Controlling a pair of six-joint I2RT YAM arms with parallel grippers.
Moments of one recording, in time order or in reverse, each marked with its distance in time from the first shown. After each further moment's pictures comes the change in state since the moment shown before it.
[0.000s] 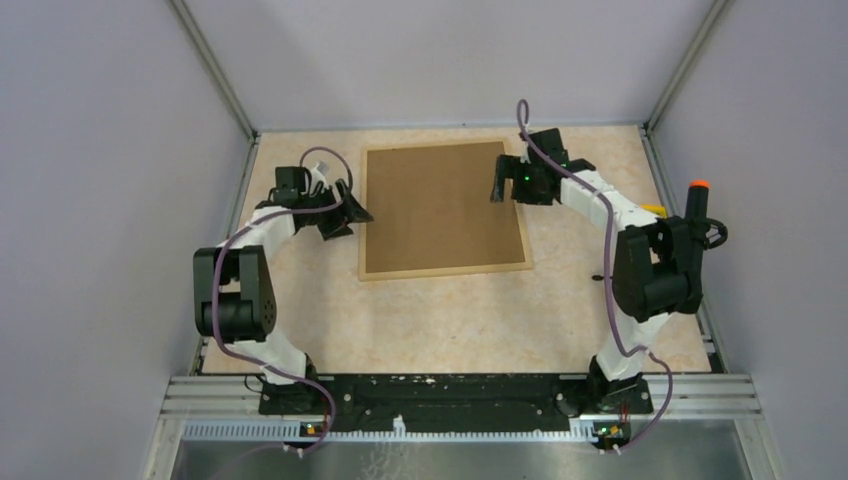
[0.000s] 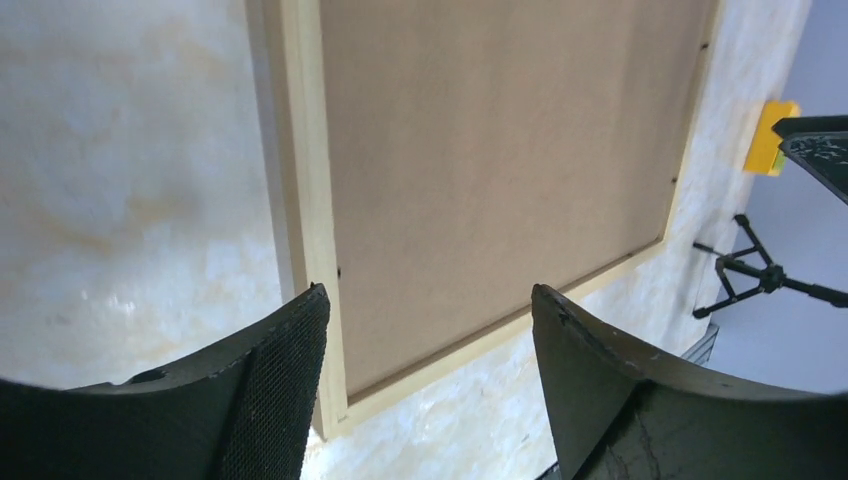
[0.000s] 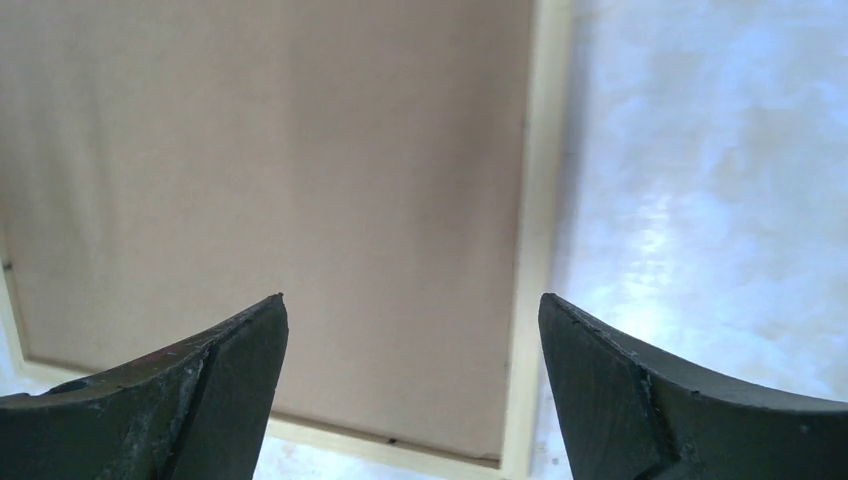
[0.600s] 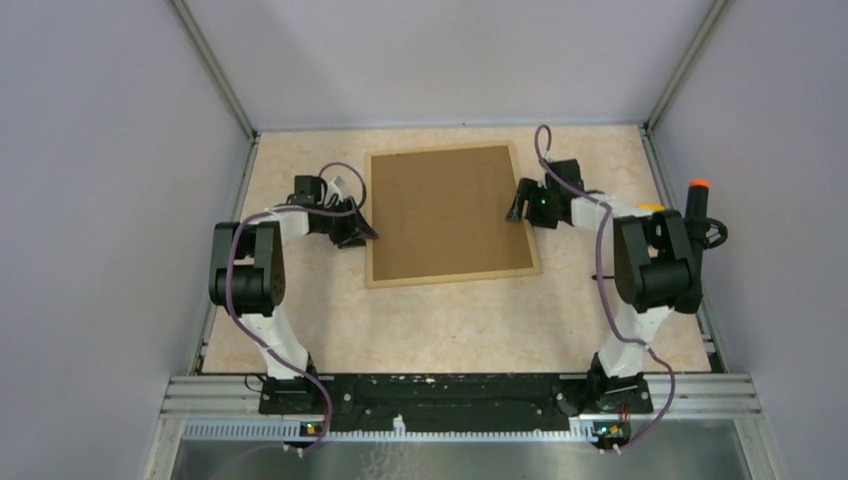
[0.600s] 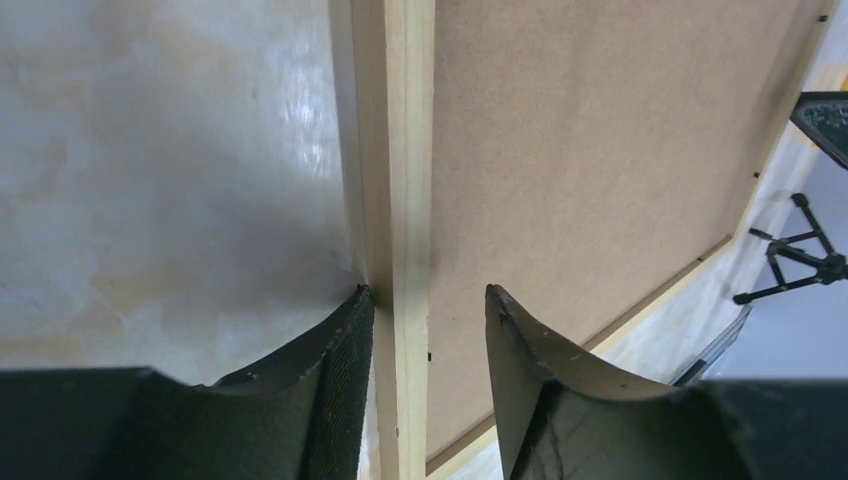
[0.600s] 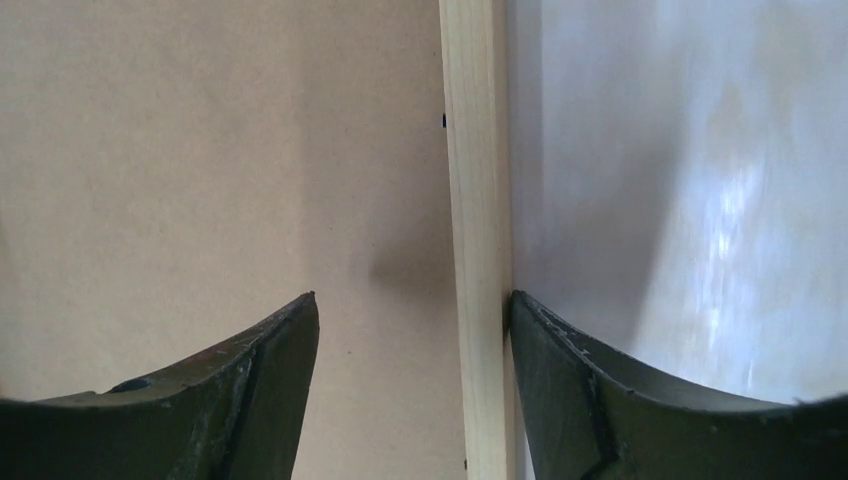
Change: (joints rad) left arm -0.044 0.214 0.053 0.060 0.011 0.027; right arm -0.144 0.113 -0.180 0.263 -0.134 0.052
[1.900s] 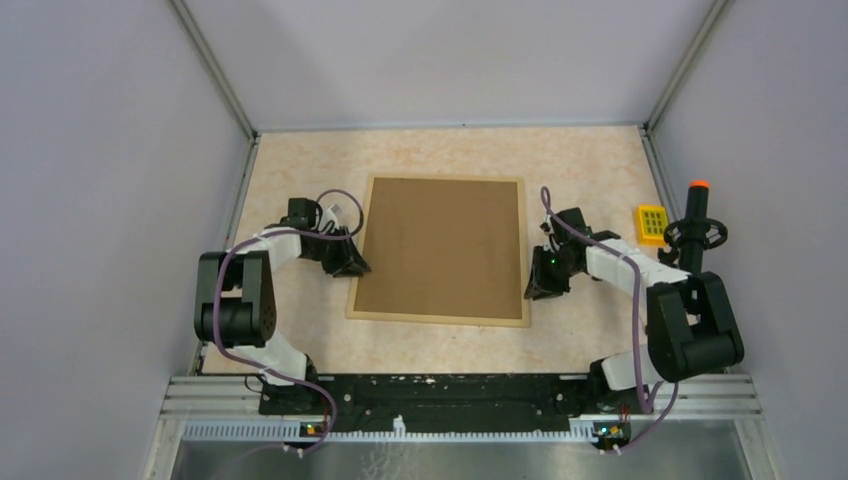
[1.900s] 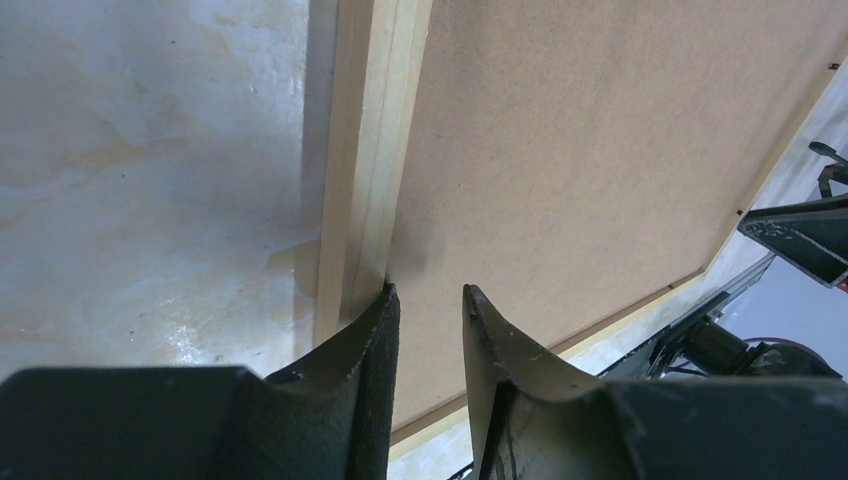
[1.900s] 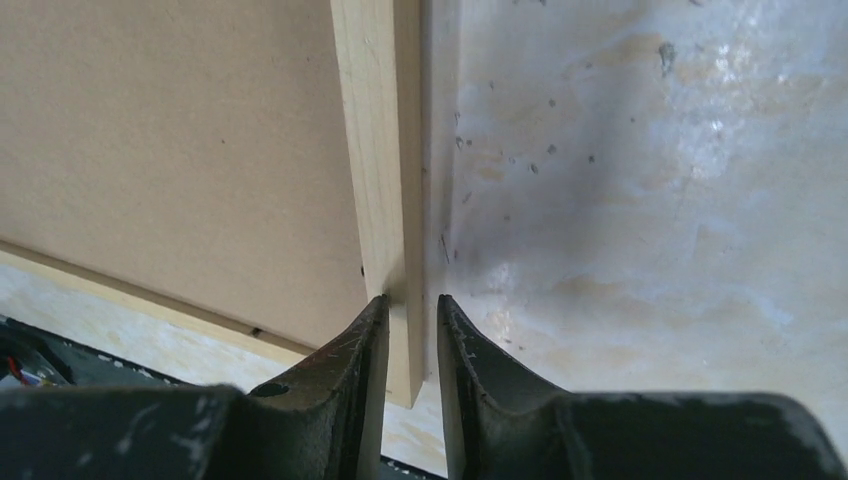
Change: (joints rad) left arm 0.021 -0.235 -0.228 -0.180 -0.031 0.076; right arm 0.071 -0.494 -0.473 -0.382 -0.038 0.026
